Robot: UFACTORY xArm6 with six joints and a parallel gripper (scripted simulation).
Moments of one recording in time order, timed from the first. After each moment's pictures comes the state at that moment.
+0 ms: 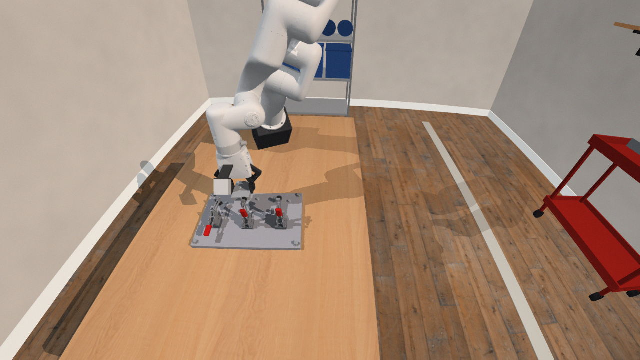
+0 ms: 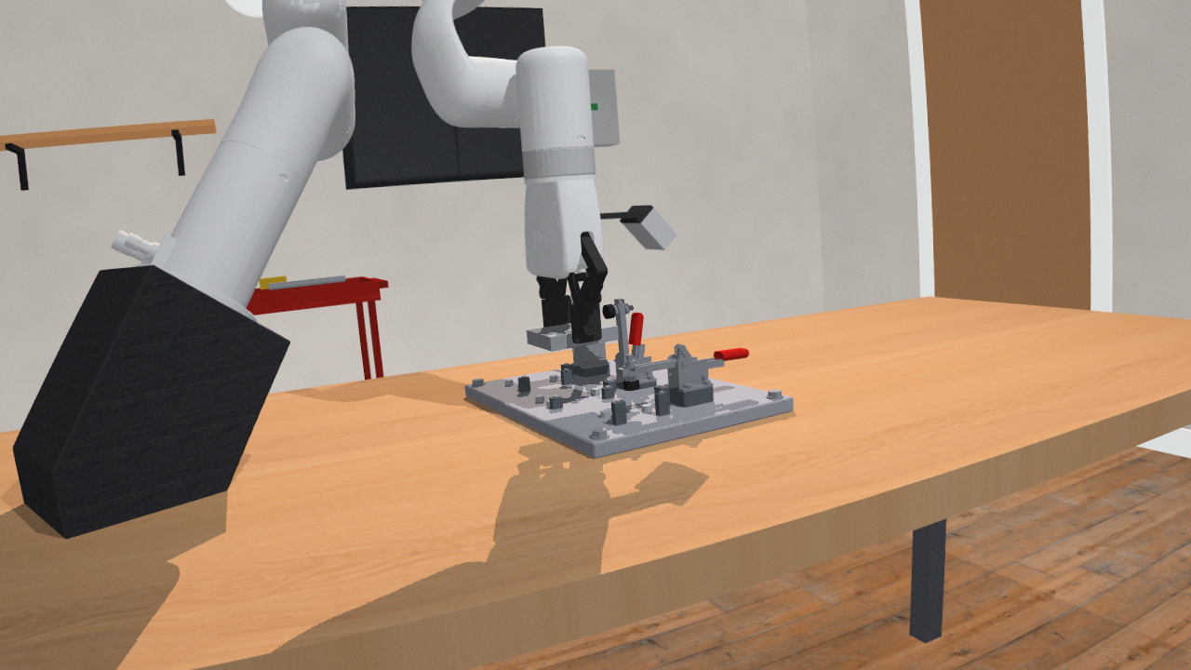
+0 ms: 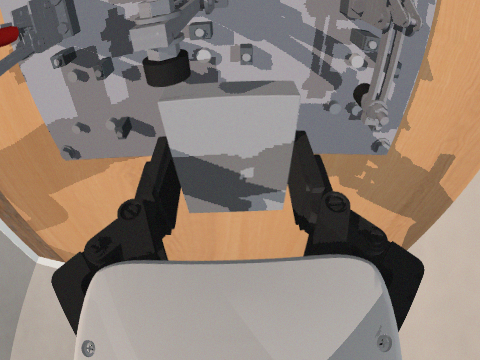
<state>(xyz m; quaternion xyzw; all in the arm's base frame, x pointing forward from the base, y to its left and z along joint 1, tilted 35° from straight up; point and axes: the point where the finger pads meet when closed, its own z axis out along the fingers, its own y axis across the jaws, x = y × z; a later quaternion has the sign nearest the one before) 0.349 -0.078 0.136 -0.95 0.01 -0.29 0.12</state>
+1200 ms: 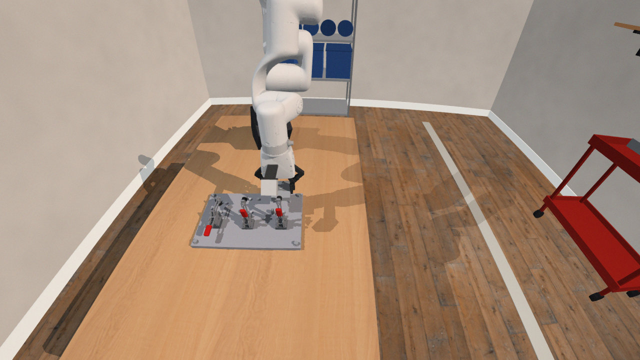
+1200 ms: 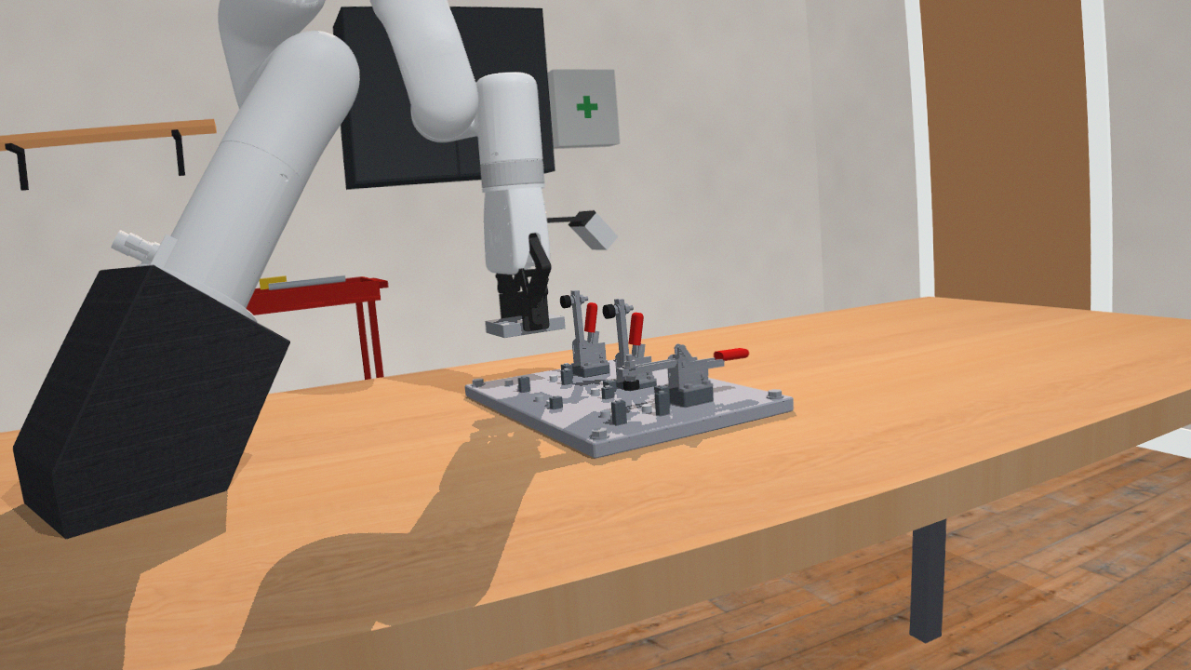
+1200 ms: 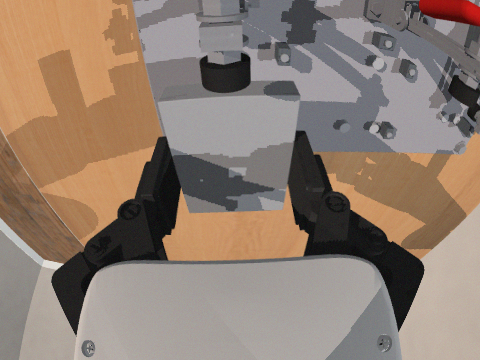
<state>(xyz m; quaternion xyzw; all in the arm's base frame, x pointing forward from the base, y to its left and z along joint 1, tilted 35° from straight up) 0.347 0.050 0.165 -0.95 0.02 -0.28 0.11</state>
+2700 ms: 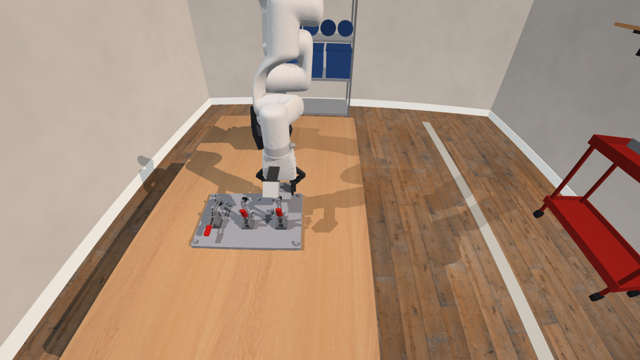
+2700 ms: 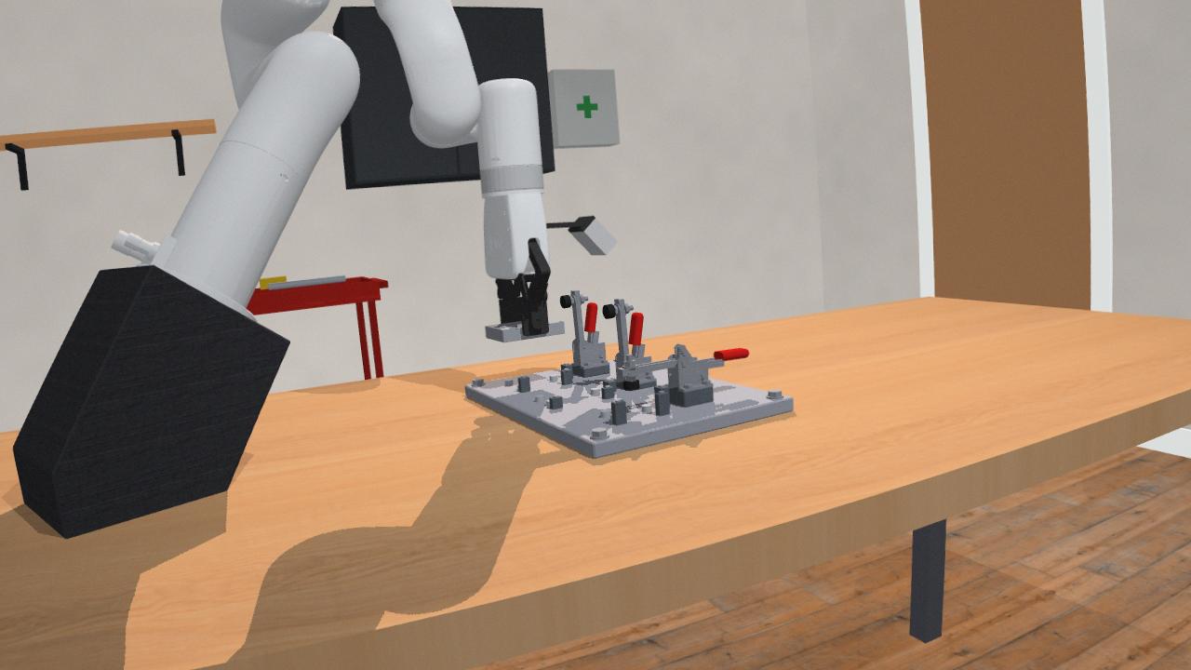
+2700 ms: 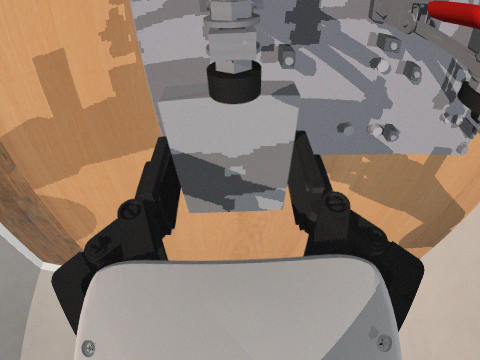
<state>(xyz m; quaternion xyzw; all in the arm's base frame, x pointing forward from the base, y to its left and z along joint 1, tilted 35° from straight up) 0.351 0.054 0.160 -0.95 0.02 -0.28 0.11</state>
